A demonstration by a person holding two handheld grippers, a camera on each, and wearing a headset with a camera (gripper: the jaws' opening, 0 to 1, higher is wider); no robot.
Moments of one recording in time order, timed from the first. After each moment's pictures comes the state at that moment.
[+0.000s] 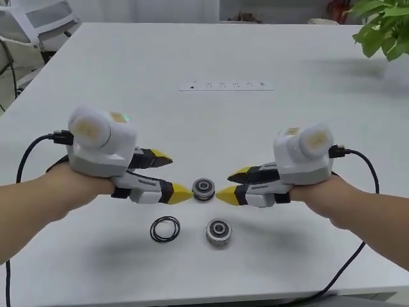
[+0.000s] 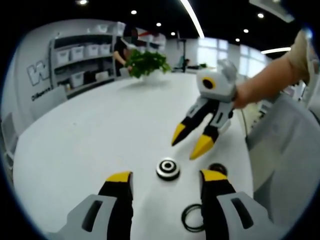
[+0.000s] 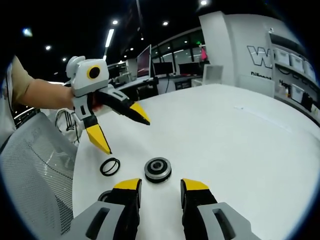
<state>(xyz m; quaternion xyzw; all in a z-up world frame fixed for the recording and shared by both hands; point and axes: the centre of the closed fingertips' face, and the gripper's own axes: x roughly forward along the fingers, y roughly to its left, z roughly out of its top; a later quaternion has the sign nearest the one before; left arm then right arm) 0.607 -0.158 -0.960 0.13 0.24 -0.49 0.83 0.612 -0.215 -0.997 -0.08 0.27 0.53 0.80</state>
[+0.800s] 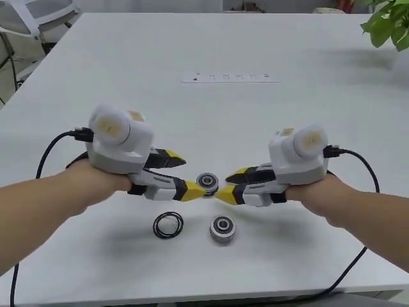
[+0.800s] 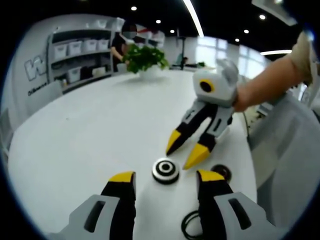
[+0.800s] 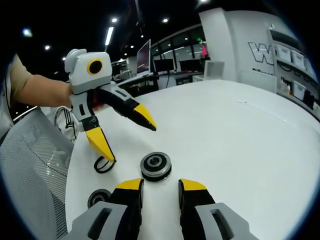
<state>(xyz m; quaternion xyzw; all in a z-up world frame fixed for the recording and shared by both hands) 0.613 -0.174 -0.979 0.12 0.26 -0.50 0.82 0.618 -0.207 -1.017 -0.08 0.28 0.53 0.79</state>
